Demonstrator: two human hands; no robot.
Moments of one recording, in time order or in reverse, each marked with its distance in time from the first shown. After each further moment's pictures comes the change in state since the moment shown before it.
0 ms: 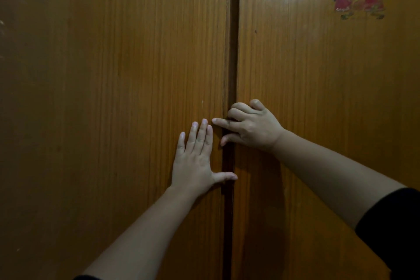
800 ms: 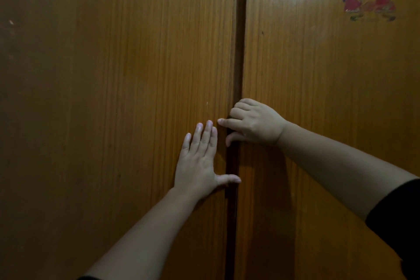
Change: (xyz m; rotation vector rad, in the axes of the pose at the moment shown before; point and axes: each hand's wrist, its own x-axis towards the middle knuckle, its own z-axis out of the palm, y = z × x) left_hand 0.000 0.000 -0.004 -0.028 -0.047 0.012; right_hand 0.020 0.015 0.001 0.195 0.045 -0.203
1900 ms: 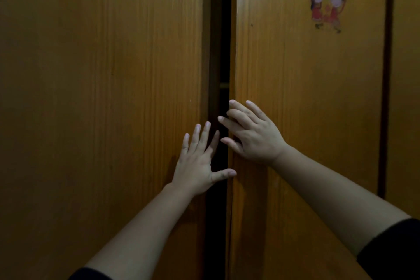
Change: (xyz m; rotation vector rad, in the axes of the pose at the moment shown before) left_hand -0.026 0.024 -0.051 -0.308 -0.162 0.136; right_hand -0.015 -0.078 -0.093 -0.198 -0.185 0.479
